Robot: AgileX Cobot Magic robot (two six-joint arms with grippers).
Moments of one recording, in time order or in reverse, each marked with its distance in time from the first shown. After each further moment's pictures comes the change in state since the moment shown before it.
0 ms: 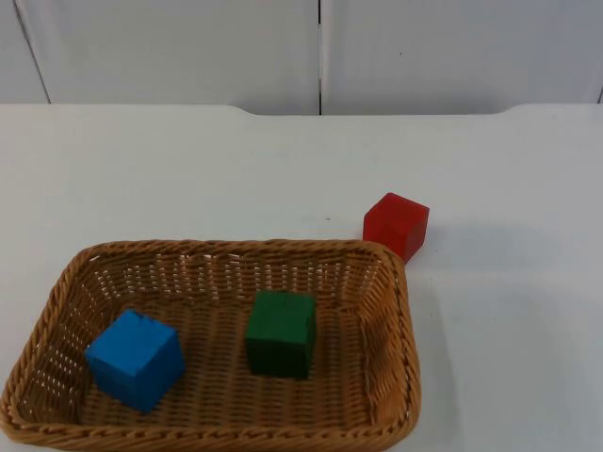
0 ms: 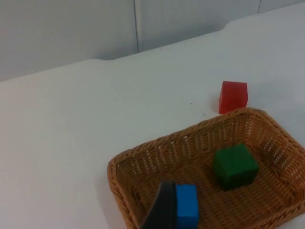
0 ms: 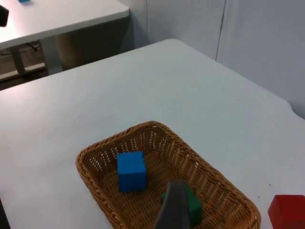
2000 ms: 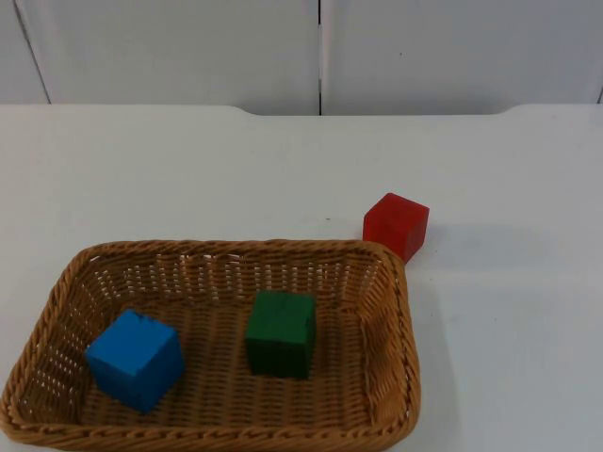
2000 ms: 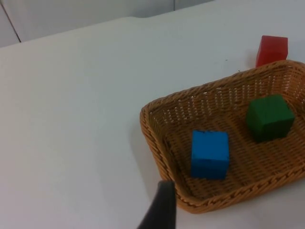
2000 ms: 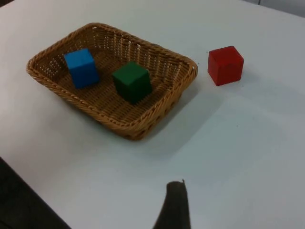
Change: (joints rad) right arm 0.000 -0.667 0.108 -0.407 0.710 0.521; left arm 0.000 -0.213 0.053 0.148 0.201 -0.100
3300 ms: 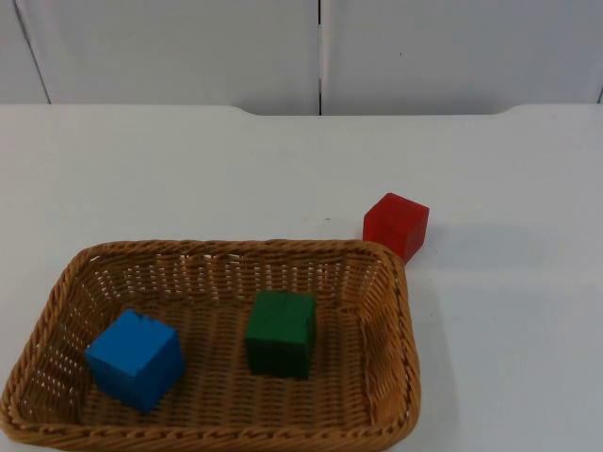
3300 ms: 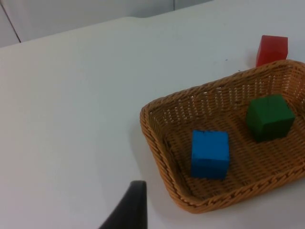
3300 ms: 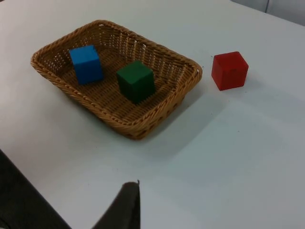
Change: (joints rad) right arm 0.000 0.000 0.000 0.016 -0.006 -0.052; left arm 0.000 0.000 0.000 0.000 0.000 0.002
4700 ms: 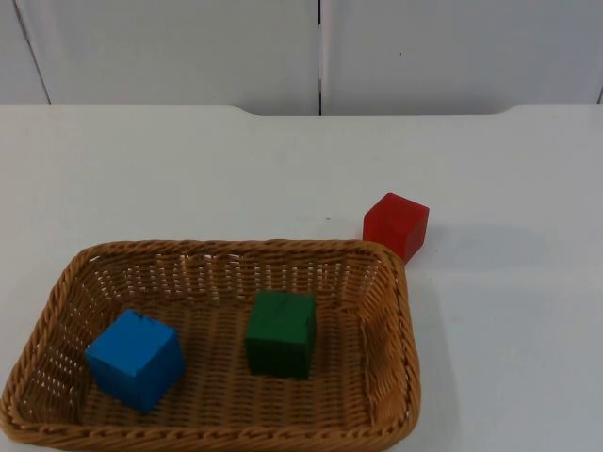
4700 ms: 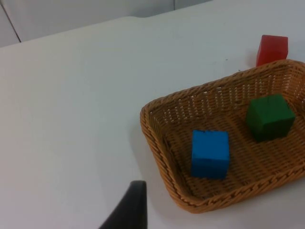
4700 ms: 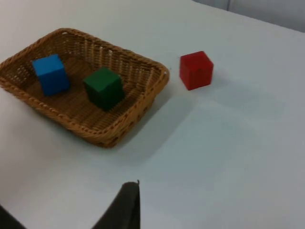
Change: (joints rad) right arm -0.130 0.000 0.000 0.000 -0.006 -0.002; left arm 0.000 0.000 0.000 0.000 0.000 0.000
